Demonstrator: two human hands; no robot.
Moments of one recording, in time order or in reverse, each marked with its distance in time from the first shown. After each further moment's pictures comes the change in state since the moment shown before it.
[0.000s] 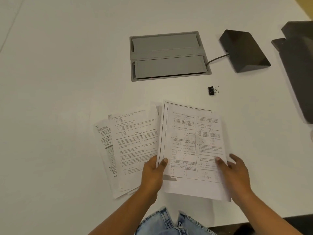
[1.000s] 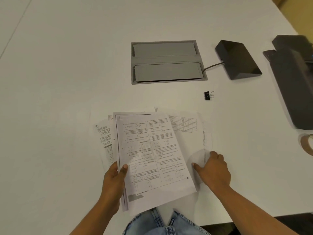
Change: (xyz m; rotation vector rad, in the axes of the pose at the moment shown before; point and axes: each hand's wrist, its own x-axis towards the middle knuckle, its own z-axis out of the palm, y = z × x) left_hand -0.021 -0.005 -0.094 -0.055 0.201 0.045; right_hand 0.007 0.003 0.038 -0.969 0.101 -0.256
